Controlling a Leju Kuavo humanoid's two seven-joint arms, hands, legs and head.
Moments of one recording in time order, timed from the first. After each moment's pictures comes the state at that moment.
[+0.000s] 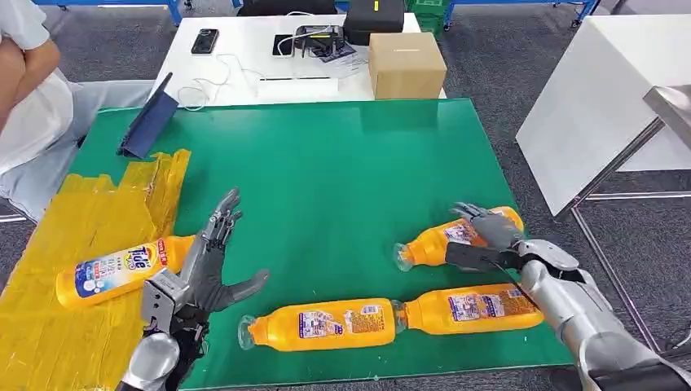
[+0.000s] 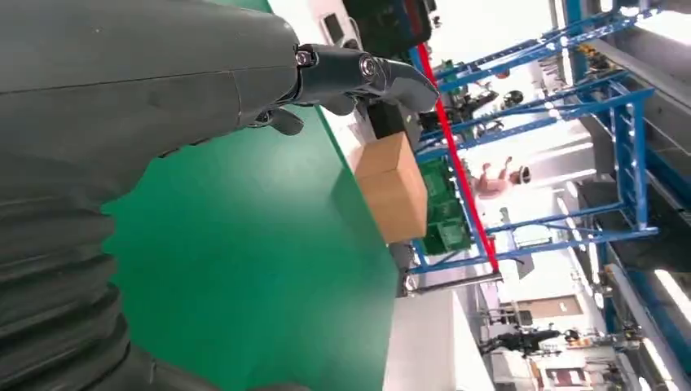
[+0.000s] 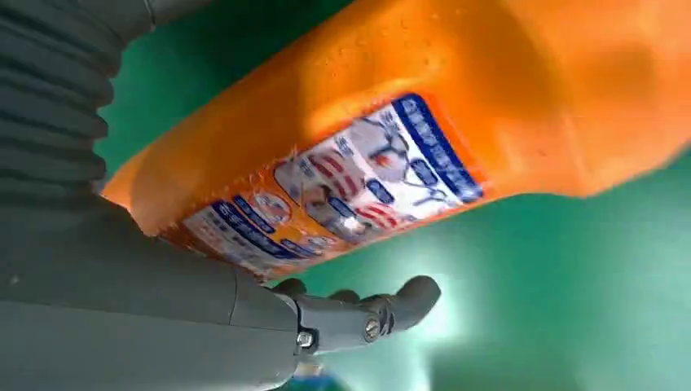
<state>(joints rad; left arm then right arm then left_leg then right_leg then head) -0.05 -0.02 -0.31 -1.59 -0.08 0.03 -0.47 -0.64 -0.35 0.41 -0.59 0.84 0.18 -0.42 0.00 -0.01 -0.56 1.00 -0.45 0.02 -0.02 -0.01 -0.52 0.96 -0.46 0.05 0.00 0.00</state>
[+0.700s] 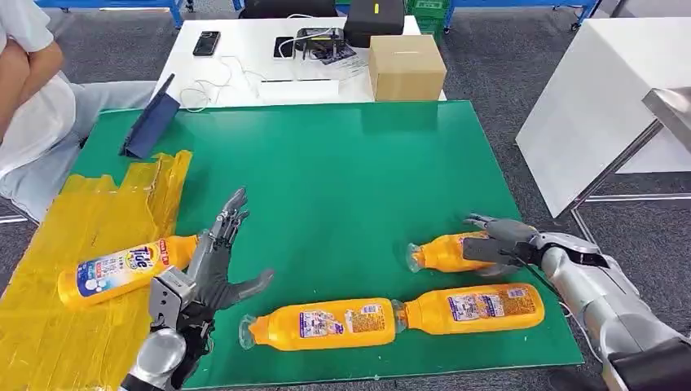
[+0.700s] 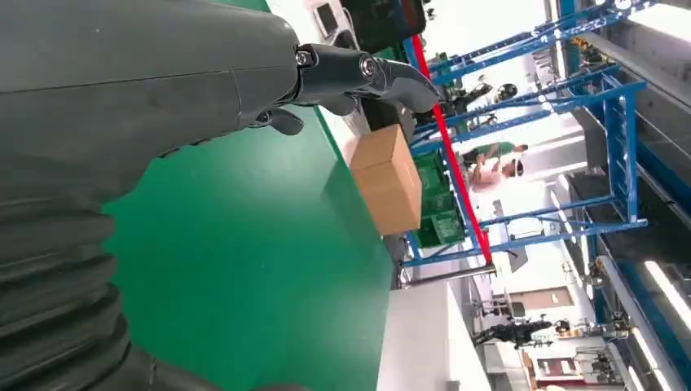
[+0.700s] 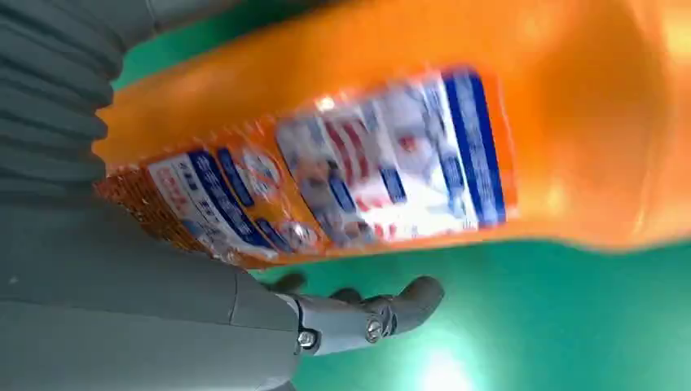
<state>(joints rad) -0.08 -0.01 -0.34 -1.54 -0.06 0.05 -0.50 -0.73 -0.43 0.57 -0.50 0.77 0.35 -0.39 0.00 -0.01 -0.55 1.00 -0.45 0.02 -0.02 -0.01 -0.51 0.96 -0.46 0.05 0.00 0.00</state>
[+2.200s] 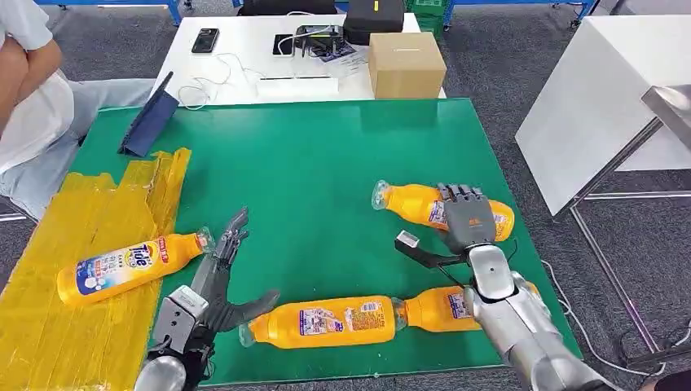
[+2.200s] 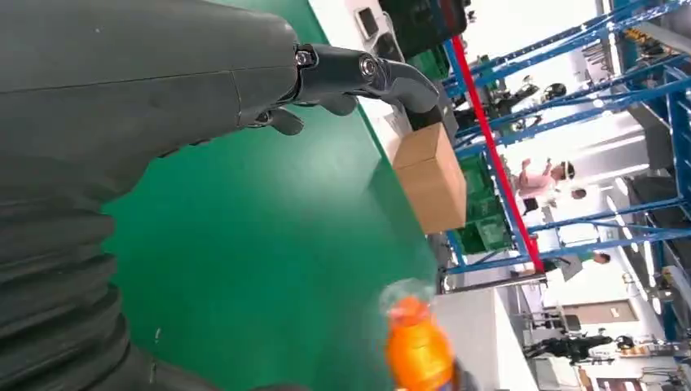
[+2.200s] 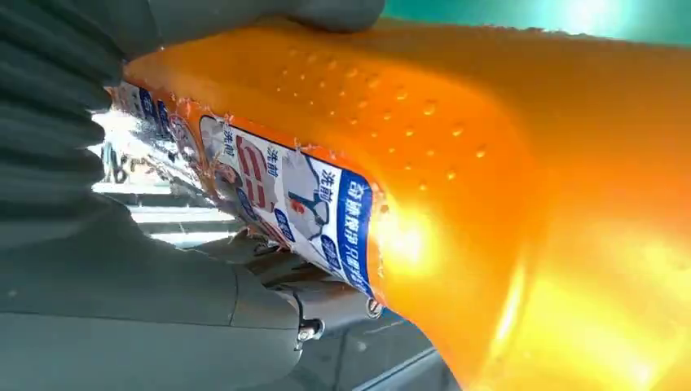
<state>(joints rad) 0.05 -0.03 -0.34 -1.65 -0.17 0.09 -0.40 -0.47 -0.16 0.37 -0.82 1.45 -0.58 0.21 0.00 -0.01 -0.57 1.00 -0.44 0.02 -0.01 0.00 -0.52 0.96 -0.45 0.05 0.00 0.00</state>
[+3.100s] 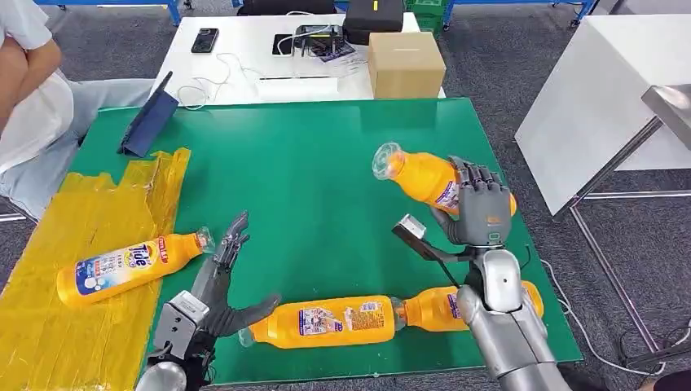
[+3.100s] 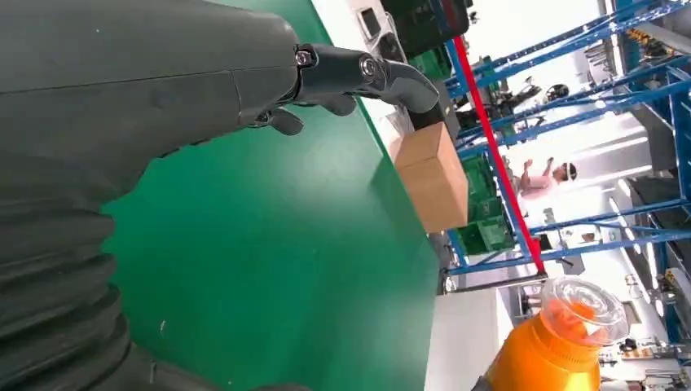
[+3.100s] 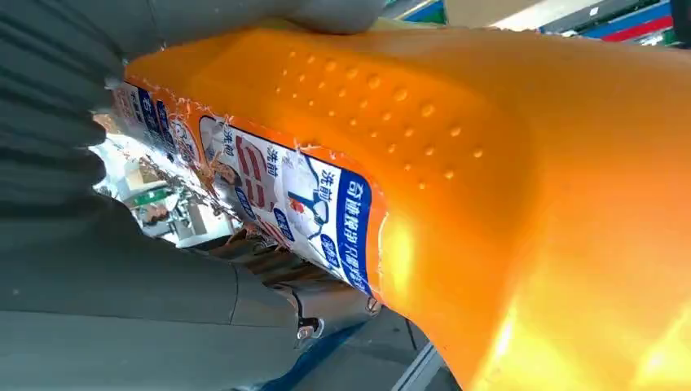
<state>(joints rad) 0.07 -0.03 -0.34 -1.67 -0.19 0.09 -0.39 -0.31 -0.08 0.21 -1.22 1.32 -0.64 0.09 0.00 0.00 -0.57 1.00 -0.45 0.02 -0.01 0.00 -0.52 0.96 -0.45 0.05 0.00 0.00</state>
